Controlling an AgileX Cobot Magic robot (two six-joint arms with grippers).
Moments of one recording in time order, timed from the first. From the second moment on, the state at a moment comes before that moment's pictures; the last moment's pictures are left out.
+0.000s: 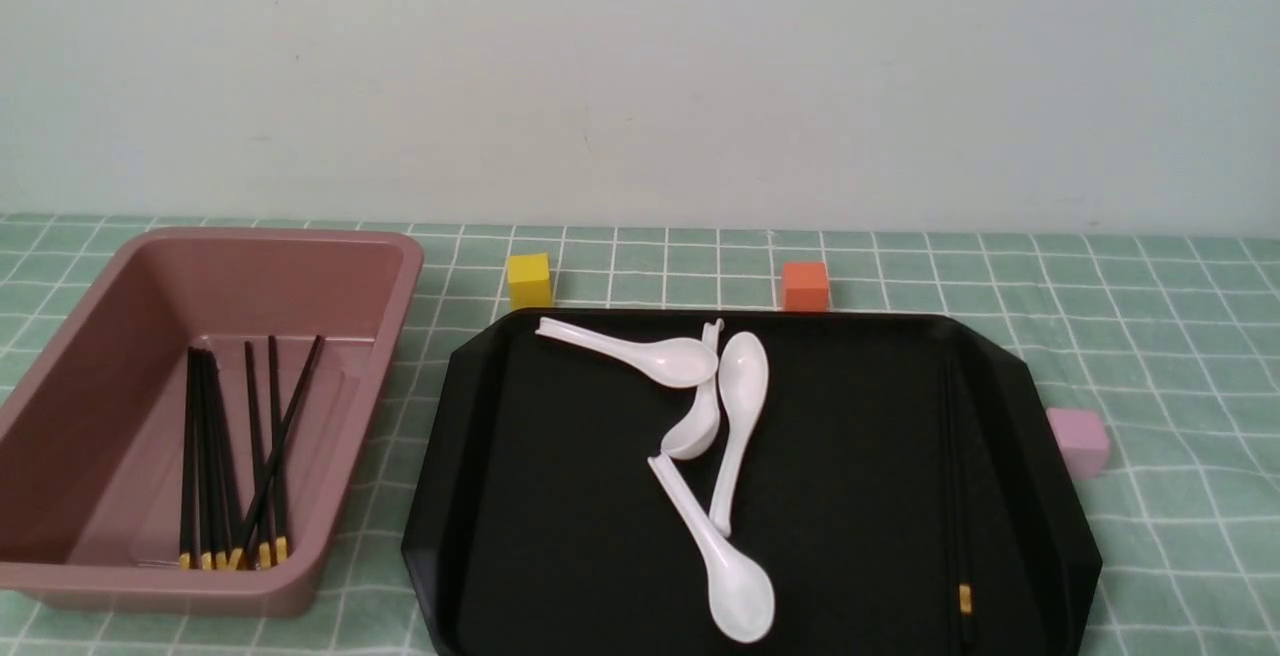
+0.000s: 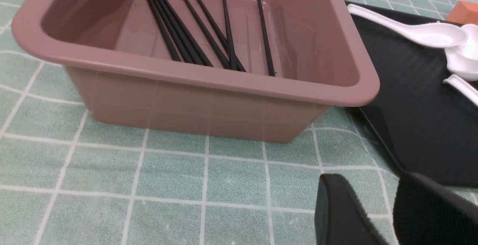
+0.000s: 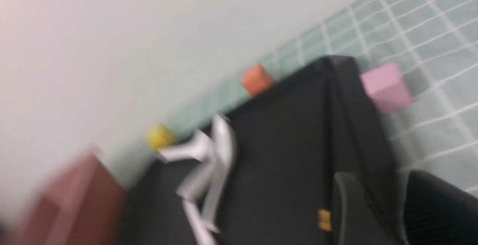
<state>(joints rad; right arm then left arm) 0.13 -0.01 0.02 0.32 0.18 0.49 -0.13 -0.01 0.03 -0.08 0.39 -0.19</state>
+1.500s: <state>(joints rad) 0.33 1.47 -0.87 0.20 0.81 0.08 -0.13 -0.01 0.03 -0.08 0.39 -0.19</state>
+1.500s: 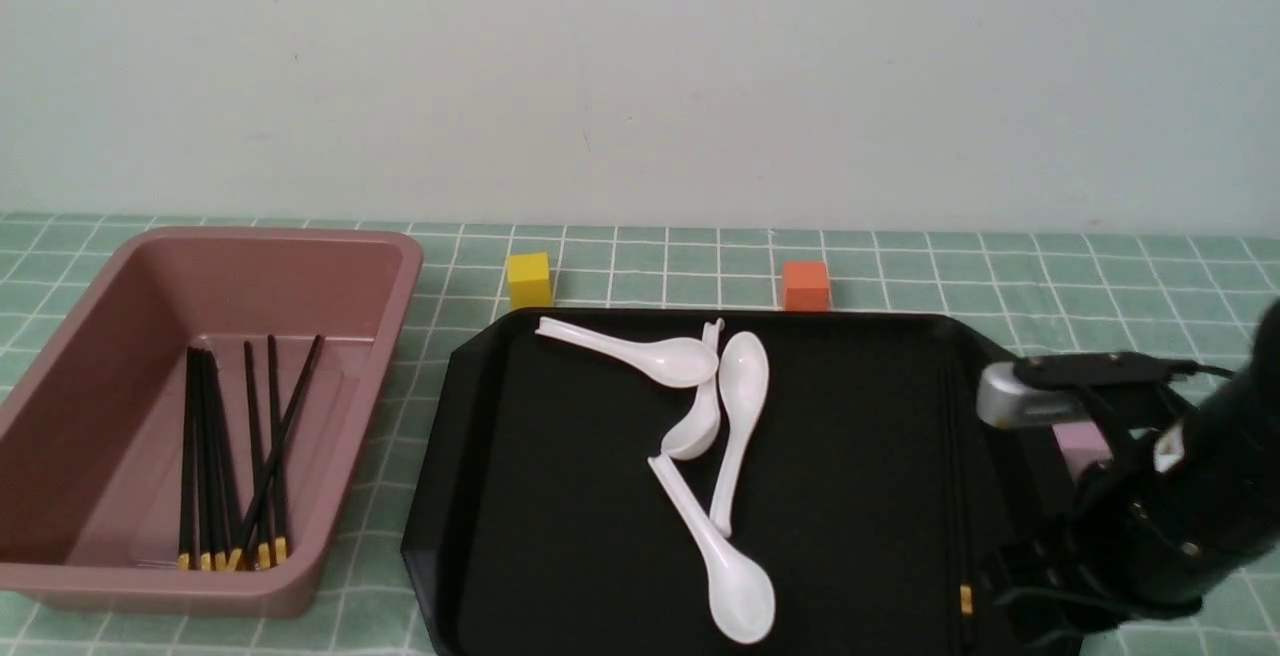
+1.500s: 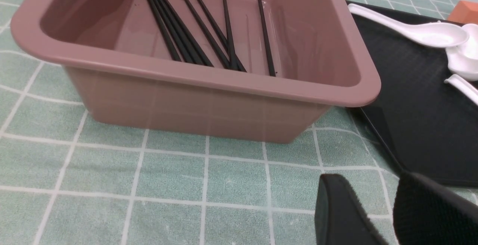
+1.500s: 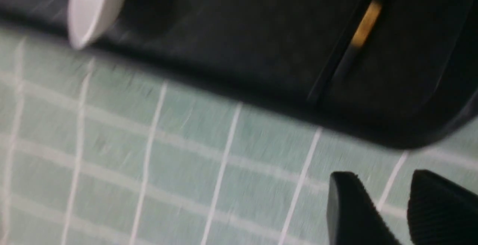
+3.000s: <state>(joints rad) 0.42 1.86 -1.11 -0.02 0.83 0.48 -0.13 -0.01 0.03 -0.08 0.39 -0.19</state>
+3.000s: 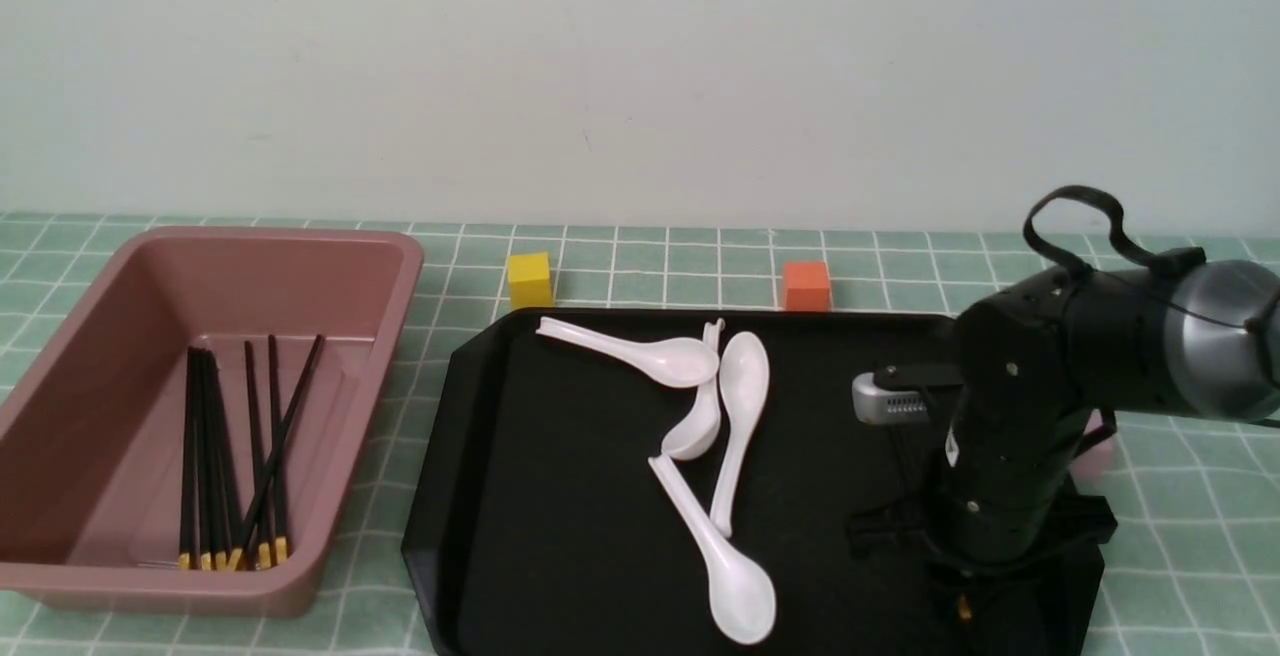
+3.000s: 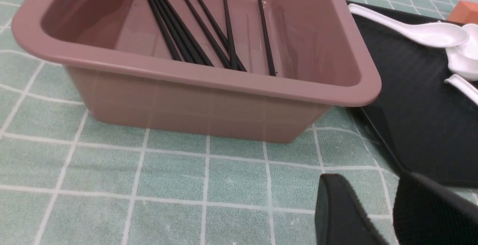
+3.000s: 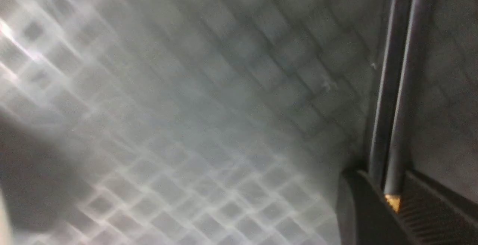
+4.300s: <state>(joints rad) 0.89 2.42 -2.16 0.52 0.41 0.27 -0.13 -0.01 0.03 -0.08 0.39 -0.19</state>
